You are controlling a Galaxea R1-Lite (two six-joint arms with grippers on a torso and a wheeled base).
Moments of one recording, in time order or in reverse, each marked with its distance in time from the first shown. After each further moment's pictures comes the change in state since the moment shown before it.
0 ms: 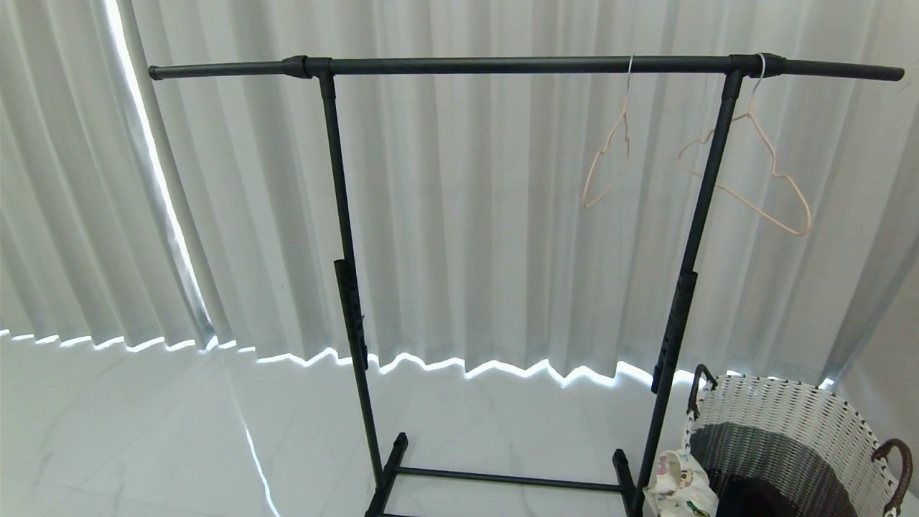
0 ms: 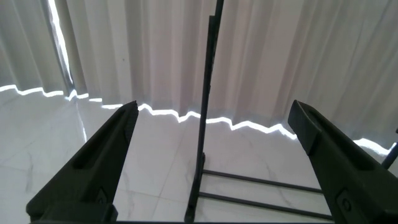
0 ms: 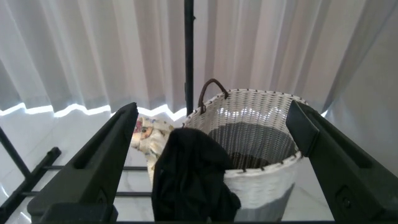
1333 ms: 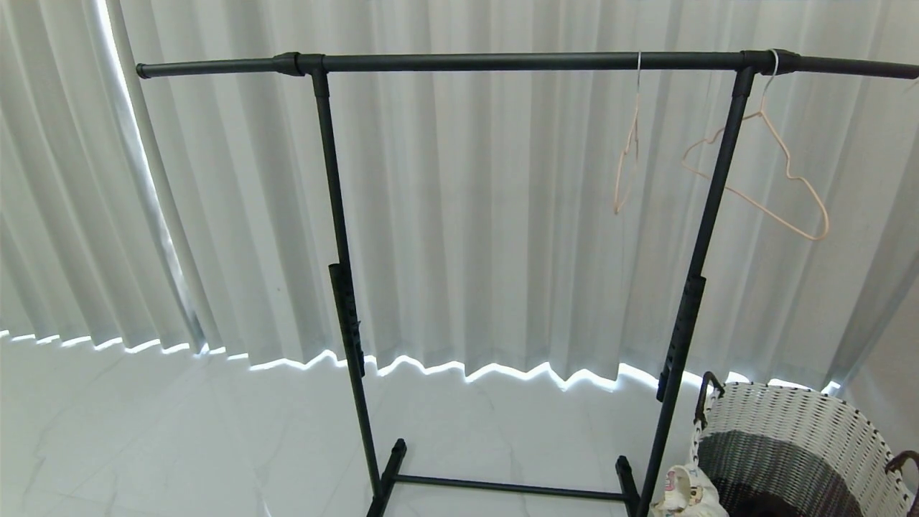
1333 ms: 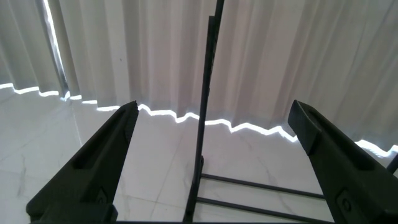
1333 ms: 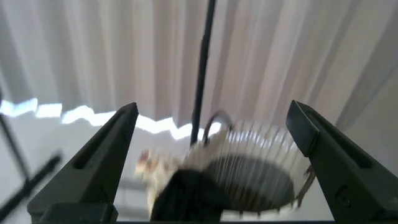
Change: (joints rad) left arm 0.000 0.000 0.000 -0.001 0.000 -0.010; right arm 0.084 0.186 -0.242 0.071 0.031 -0.096
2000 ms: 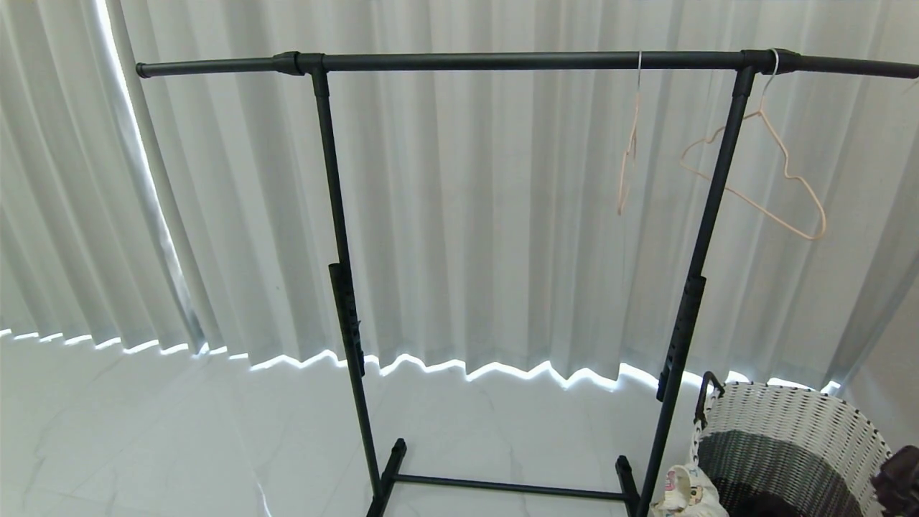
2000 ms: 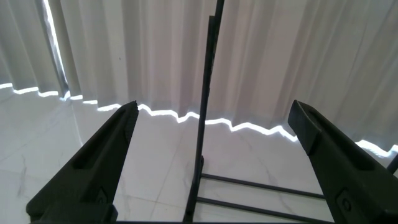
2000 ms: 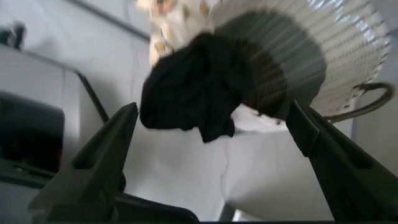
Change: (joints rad) left arm 0.000 0.000 0.000 0.000 0.000 0.000; right arm 0.063 0.860 0.085 -0.118 -0.038 -0.223
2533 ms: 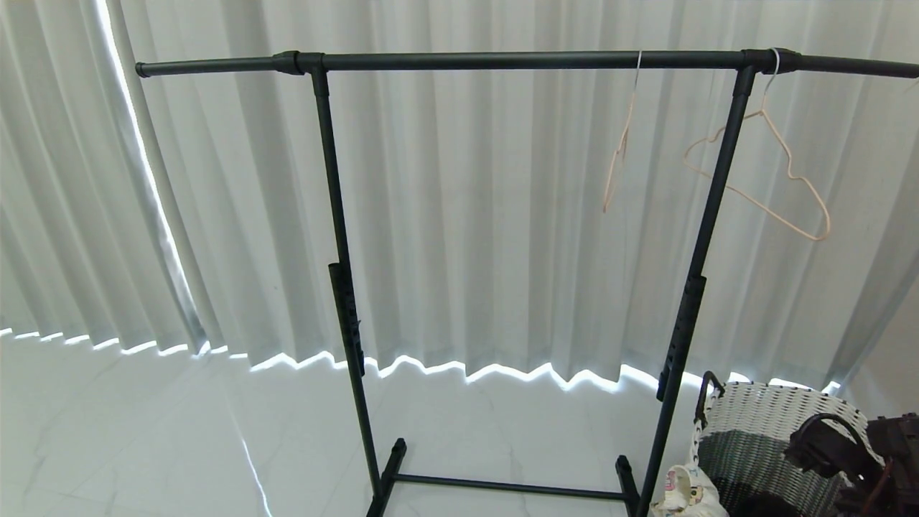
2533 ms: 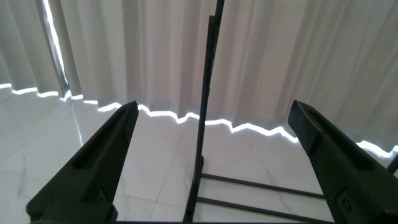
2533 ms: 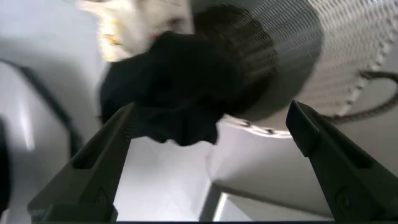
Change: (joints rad) left arm 0.000 0.000 0.000 0.000 0.000 0.000; right arm -0.043 0.543 0.035 -0.460 -0.133 -0.025
